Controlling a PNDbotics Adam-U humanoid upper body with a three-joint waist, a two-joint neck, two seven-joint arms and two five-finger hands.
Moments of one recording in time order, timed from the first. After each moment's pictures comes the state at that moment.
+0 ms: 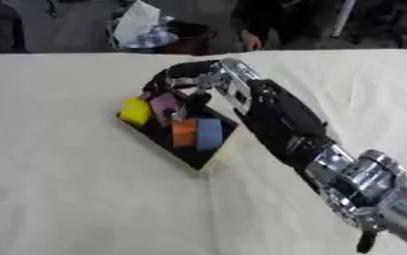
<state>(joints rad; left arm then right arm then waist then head) -0.19 0.28 0.01 -1.90 -0.07 0.08 -0.01 -1.05 -0.26 0.19 -0.75 0.93 -0.58 0.47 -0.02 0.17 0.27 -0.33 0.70</state>
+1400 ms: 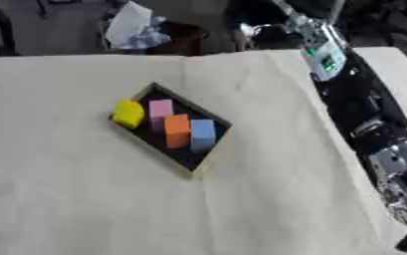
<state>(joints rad) -0.17 0.28 0.04 -1.90 -0.08 0.08 0.02 -0.87 -0.52 -0.12 -0.94 0.60 -0.33 0.05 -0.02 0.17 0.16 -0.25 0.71</state>
